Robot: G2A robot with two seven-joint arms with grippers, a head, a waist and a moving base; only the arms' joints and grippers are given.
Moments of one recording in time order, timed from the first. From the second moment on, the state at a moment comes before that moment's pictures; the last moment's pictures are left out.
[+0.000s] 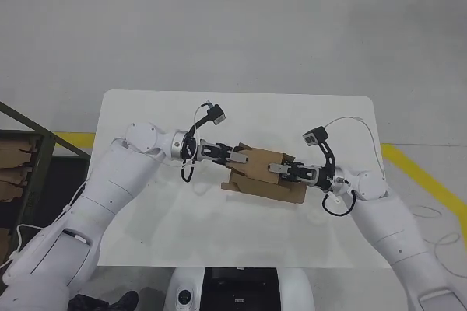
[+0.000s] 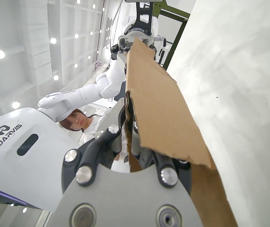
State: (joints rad) left arm 0.75 -1.10 -0.85 -1.13 -0.59 -0.48 -1.34; right arm -1.03 -1.12 1.01 -1.20 0.62 -0.64 1.18
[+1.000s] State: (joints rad) left arm 0.79 -1.08 -0.92 -1.23 -0.66 -0.49 -1.33; right arm -1.03 -1.13 1.00 -1.17 0.50 -0.64 1.05
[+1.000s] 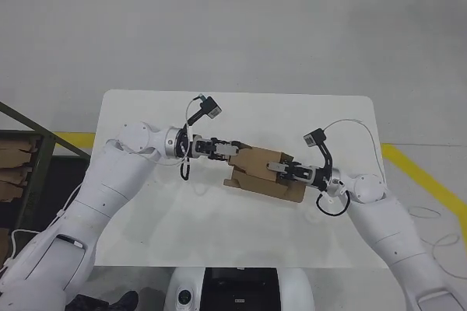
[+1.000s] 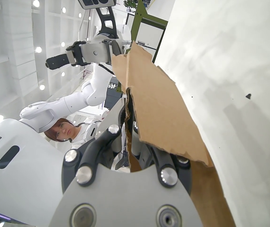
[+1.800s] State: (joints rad) left arm 0.72 -1.13 -0.83 -1.20 -0.66 -0.48 -1.34; right arm -1.05 -1.14 1.01 -1.19 0.47 -0.63 1.00
